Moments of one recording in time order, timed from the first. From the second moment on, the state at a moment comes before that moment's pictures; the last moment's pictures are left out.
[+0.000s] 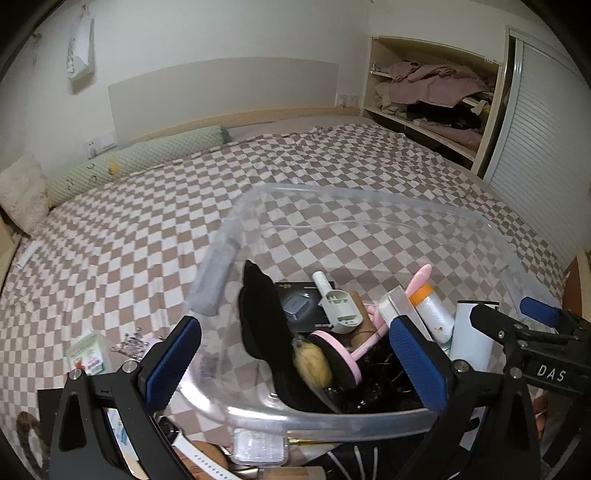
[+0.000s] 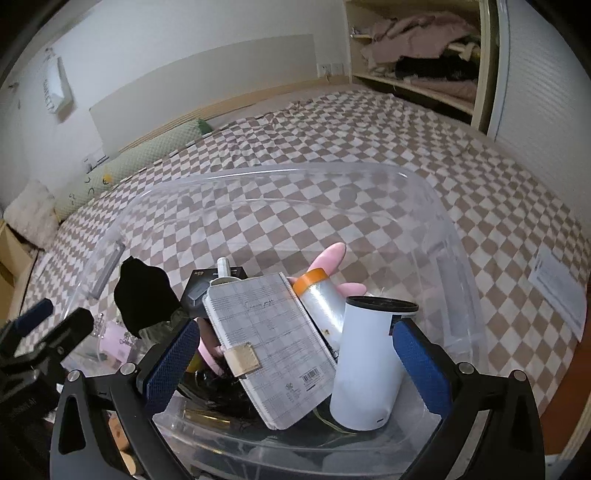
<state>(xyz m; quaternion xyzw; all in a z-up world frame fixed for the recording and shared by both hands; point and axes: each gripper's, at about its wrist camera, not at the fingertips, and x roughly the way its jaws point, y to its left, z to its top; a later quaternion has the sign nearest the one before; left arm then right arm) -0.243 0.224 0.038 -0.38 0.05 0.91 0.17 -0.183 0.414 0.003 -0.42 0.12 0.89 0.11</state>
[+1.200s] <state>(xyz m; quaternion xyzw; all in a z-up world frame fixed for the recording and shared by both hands) -0.118 0.147 0.122 -0.24 0.08 0.96 0.12 -0.107 0.344 0.087 -0.27 0.03 0.96 0.02</state>
